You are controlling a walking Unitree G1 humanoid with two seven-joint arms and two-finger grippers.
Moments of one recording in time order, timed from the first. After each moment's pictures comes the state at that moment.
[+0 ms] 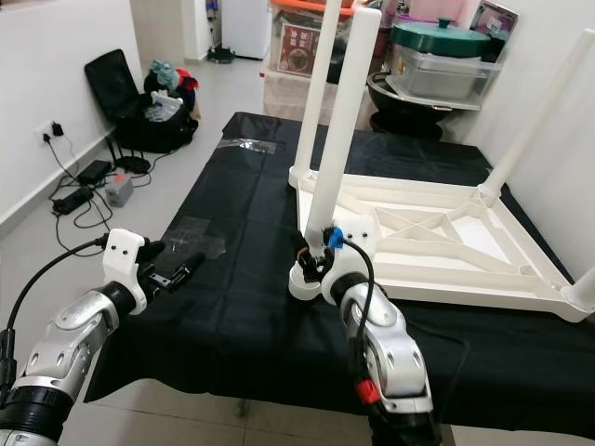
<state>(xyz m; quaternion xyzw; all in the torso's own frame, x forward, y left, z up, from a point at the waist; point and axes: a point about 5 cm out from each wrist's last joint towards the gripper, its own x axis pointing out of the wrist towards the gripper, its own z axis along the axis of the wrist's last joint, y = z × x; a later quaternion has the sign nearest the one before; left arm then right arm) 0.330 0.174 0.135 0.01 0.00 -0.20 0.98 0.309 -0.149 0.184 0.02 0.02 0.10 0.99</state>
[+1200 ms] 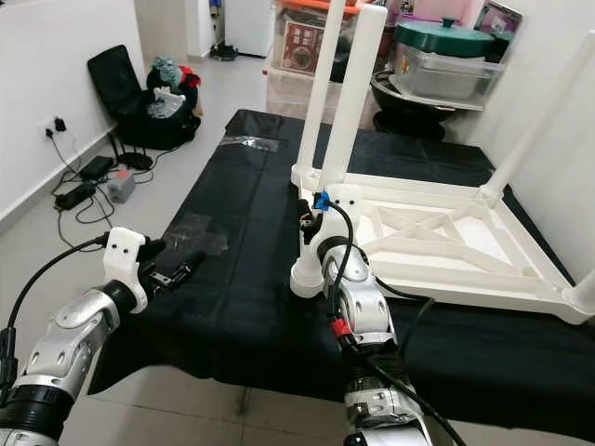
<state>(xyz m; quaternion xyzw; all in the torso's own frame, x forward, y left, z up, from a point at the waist) 0.331 0.175 0.136 0.01 -0.01 -0.19 0.98 0.362 -0.141 0.191 0.04 -0.01 0.03 1.00</state>
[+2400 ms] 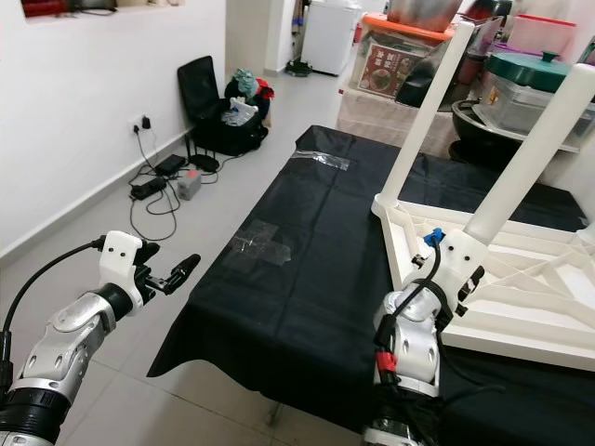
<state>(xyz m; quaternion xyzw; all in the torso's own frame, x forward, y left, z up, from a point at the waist) 0.329 0.180 0.131 0.02 0.00 -0.18 0.98 0.304 -0.237 0.170 0.06 0.03 -0.46 0.88</state>
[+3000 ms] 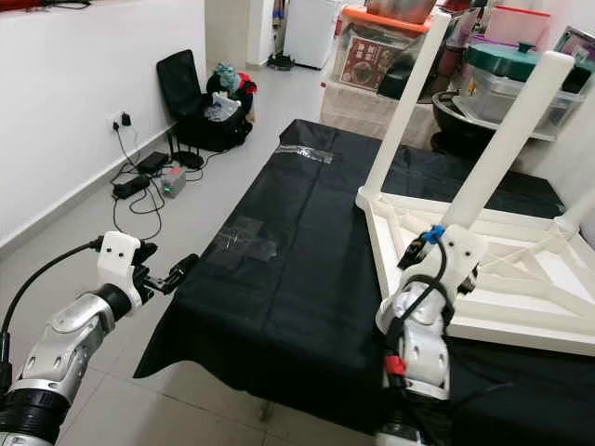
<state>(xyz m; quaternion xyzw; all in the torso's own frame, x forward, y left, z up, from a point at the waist) 0.329 0.181 0.130 0.02 0.00 -0.17 0.98 0.313 -0.237 0.187 0.07 -0.06 -0.26 0.96</state>
